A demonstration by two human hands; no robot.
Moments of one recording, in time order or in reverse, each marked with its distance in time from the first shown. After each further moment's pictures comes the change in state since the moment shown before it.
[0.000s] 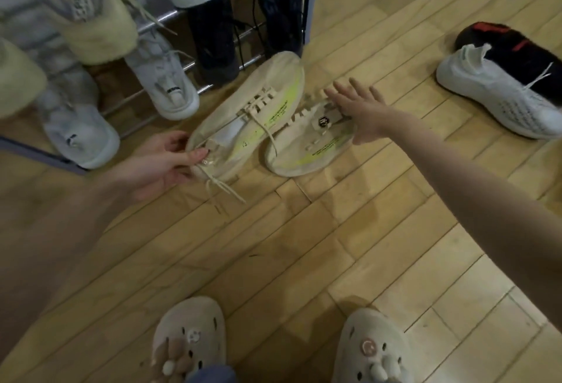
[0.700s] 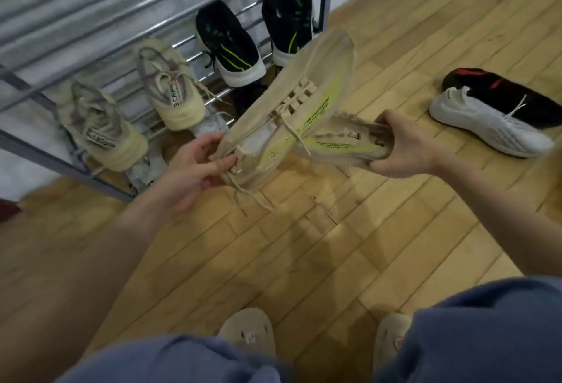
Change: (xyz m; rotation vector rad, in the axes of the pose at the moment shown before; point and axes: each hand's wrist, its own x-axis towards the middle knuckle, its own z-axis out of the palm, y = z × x) left_hand -0.075 0.076 -0.013 -0.027 -0.024 0.280; right_hand -0.109 -0.041 -0.062 0.444 0.403 0.061
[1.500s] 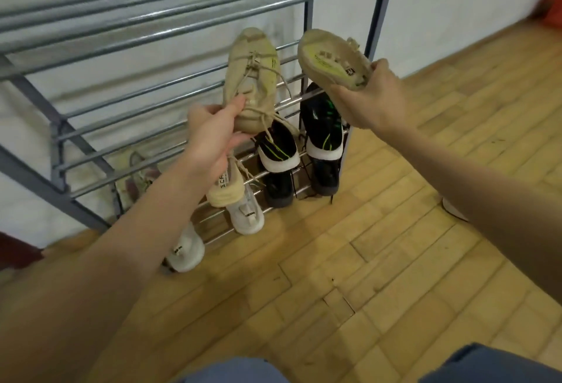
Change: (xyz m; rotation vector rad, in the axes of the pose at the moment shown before) left_hand 0.053 0.160 -0.012 -0.310 0.414 0.252; right_hand 0.152 -0.174 -0.109 0.163 0.577 0.076
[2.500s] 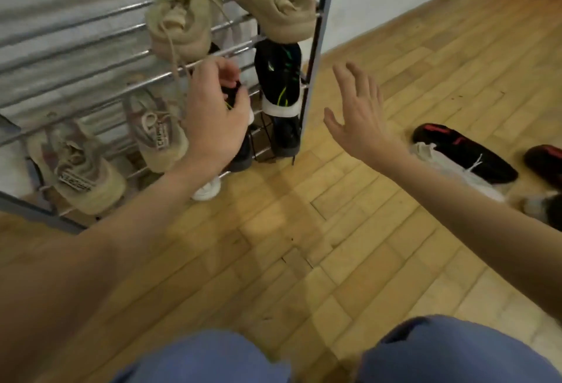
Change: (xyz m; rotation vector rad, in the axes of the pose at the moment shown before) left_hand -0.013 -0.083 0.055 0.697 0.055 0.650; right_hand -0.066 0.114 0.002 -0.354 -0.093 -0.358
